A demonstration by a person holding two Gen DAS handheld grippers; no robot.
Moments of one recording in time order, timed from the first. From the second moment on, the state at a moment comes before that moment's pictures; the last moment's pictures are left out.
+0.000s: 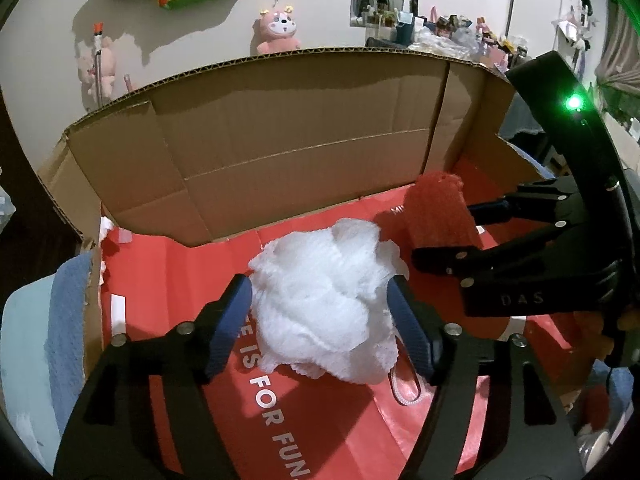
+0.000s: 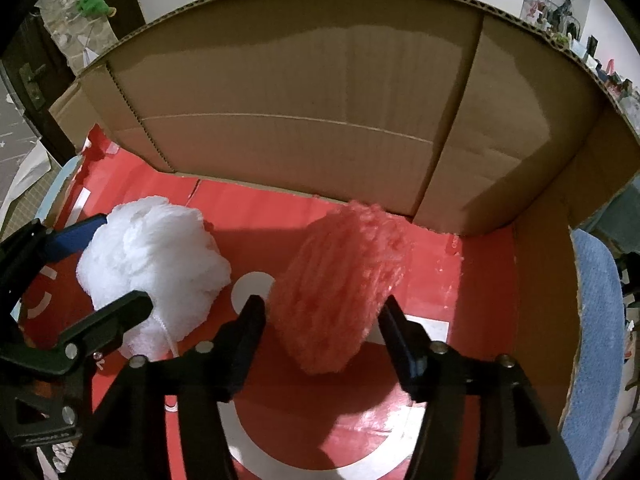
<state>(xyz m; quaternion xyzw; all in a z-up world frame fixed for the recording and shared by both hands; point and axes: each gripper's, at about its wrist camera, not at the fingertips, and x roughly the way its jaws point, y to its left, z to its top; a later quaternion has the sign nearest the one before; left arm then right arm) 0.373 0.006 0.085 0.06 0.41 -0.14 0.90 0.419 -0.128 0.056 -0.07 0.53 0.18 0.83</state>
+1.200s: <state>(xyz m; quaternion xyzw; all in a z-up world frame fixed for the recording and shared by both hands) 0.224 0.013 0.190 0.02 0.26 -0.13 0.96 0.282 -0.174 0.177 -0.03 0.38 0.20 0.90</state>
